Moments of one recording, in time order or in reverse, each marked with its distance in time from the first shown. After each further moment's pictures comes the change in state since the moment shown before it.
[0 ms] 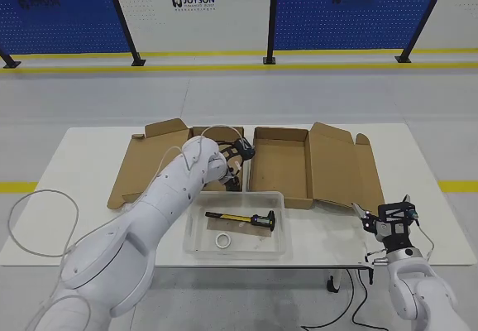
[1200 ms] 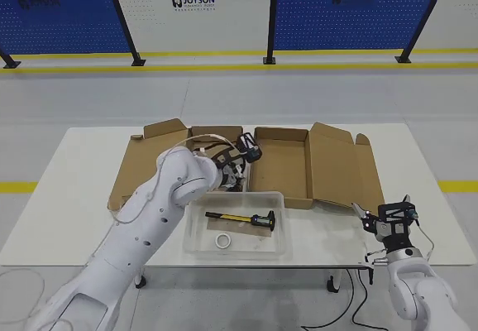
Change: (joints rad) left arm 0.446 0.254 -0.460 -1.019 0.093 -0.019 -0.277; right arm 0.000 0.000 0.000 0.000 0.000 0.000 0.000
